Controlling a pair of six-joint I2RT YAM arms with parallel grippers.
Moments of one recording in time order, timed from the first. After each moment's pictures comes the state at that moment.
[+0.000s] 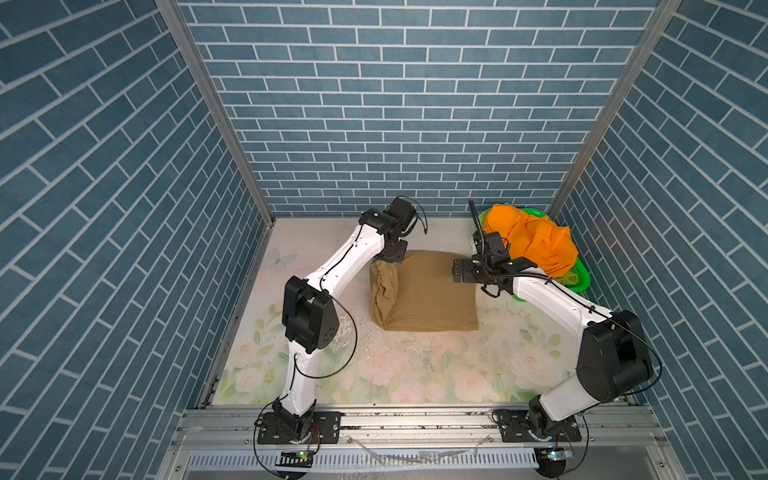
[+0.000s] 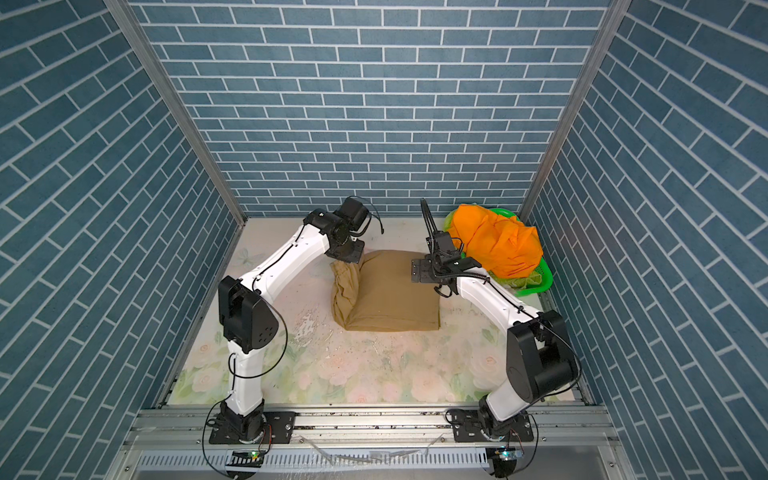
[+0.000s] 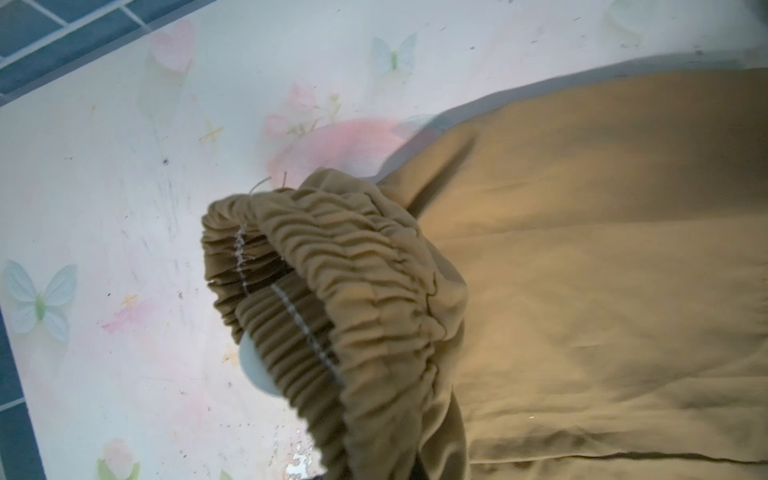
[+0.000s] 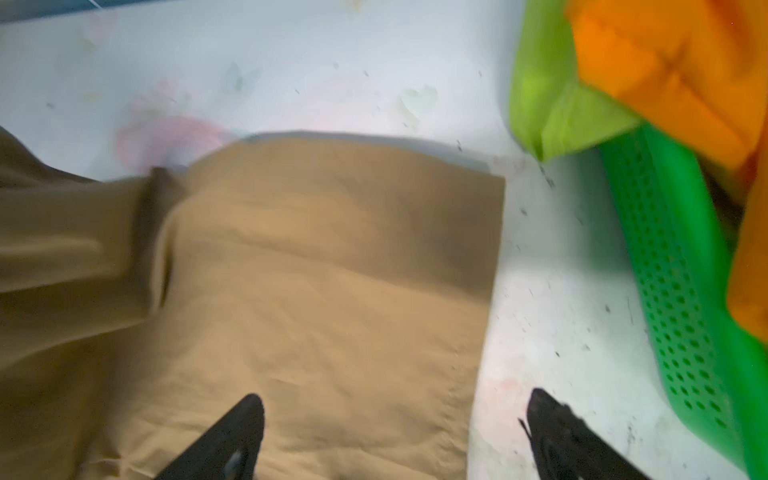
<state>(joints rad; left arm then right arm) -0.60 2.11 2.14 -1.21 -0.23 -0.27 0.42 1.53 1.09 -0.47 0.04 0.36</state>
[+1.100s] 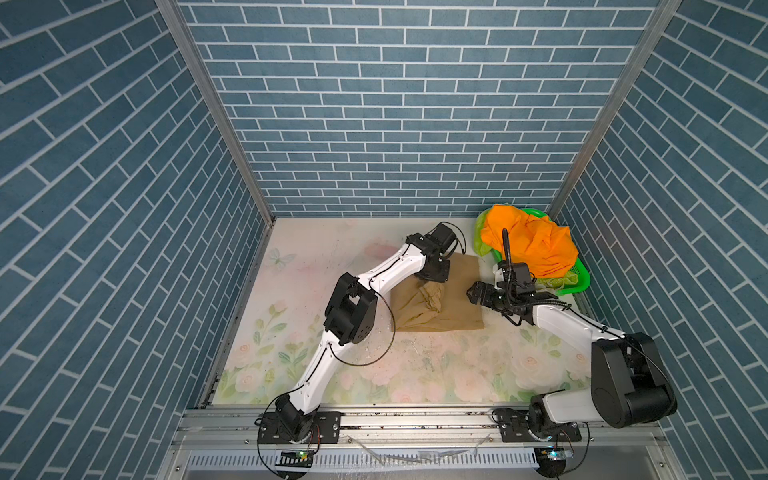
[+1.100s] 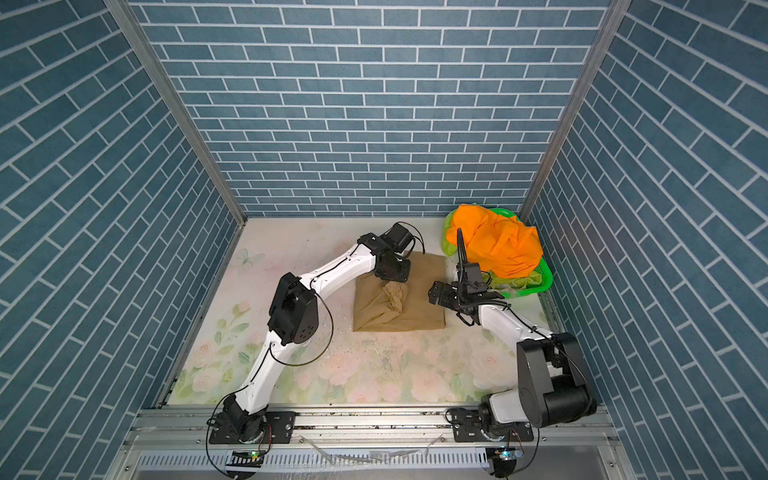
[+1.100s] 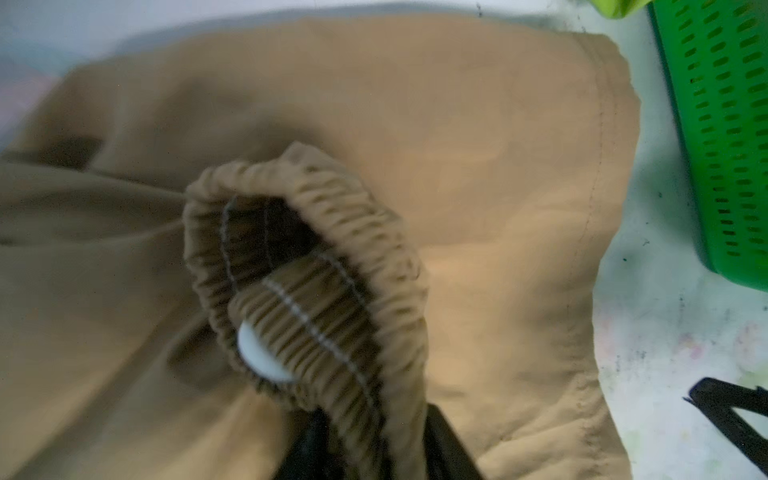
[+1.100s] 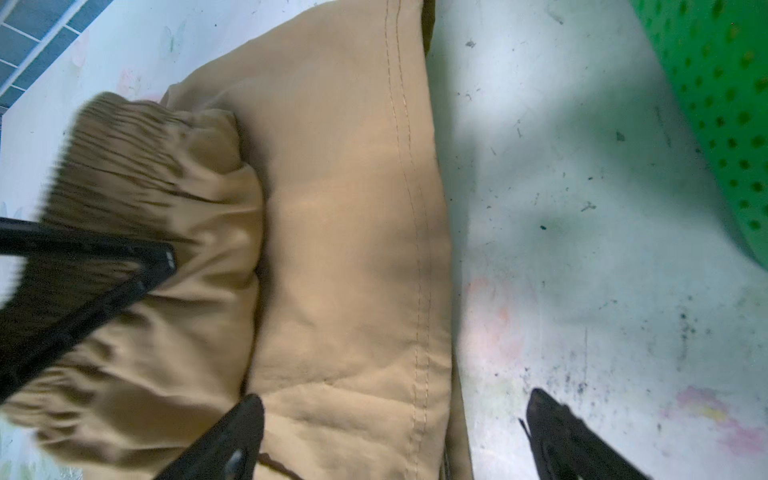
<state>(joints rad) -0.75 2.36 2.14 -0.91 0.05 -0.51 0.26 1.40 0.74 -0.23 -0.19 0.48</state>
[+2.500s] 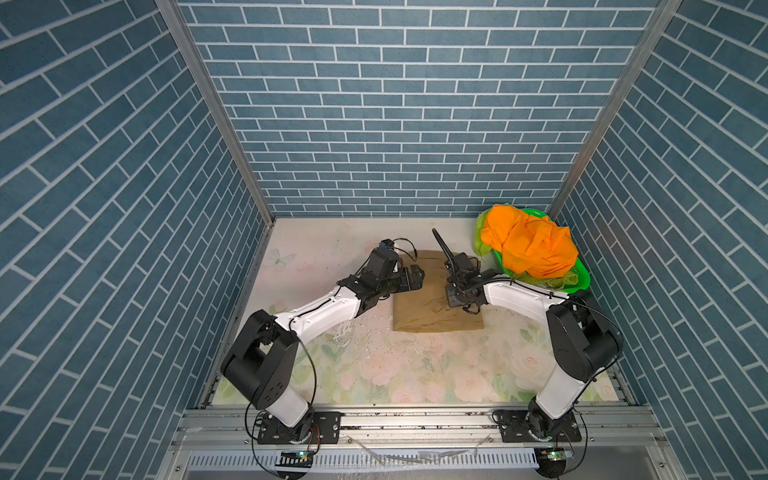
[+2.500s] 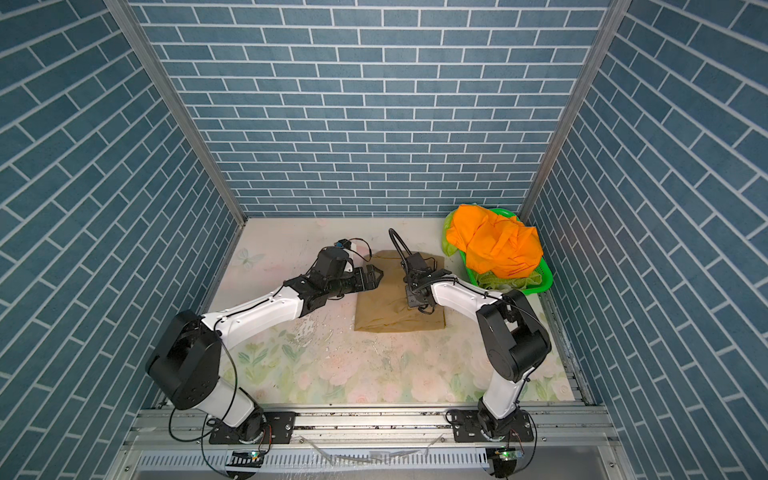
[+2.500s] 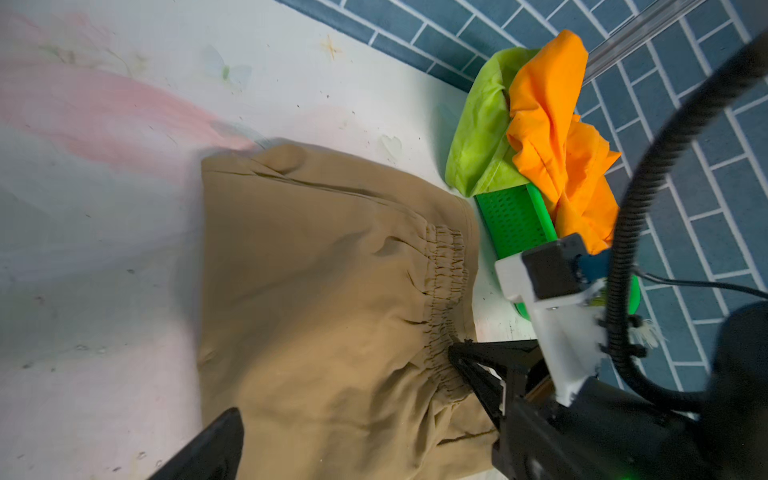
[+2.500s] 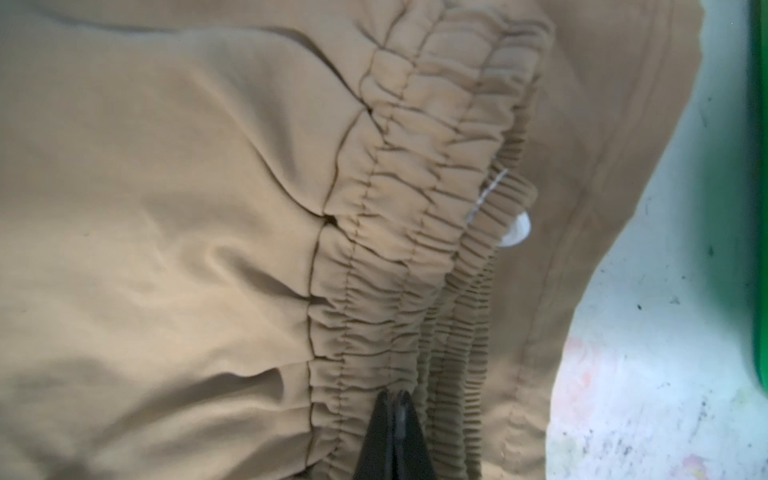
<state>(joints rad) -0.64 1.62 1.05 -0.06 0.10 -0.70 0.59 1.70 1.08 -0.51 0.20 0.32</state>
